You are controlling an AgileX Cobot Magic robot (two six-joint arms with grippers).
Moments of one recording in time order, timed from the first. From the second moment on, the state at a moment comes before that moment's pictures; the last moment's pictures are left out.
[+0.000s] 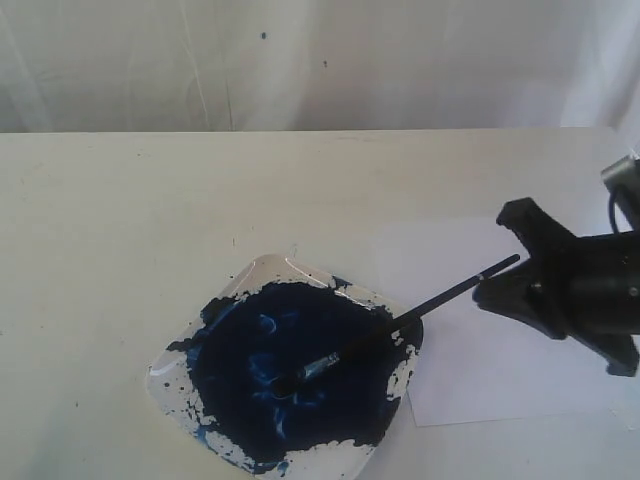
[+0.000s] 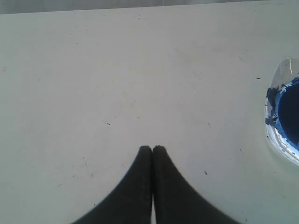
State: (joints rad) left arm -0.07 0.00 0.02 -0.12 0.38 0.11; right arm 0.20 1.23 -0.54 1.21 0.60 -0.37
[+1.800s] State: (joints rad) left arm -0.07 0.00 0.02 -0.12 0.38 0.11; right arm 0.20 1.84 -0.71 1.75 0.55 -0.64
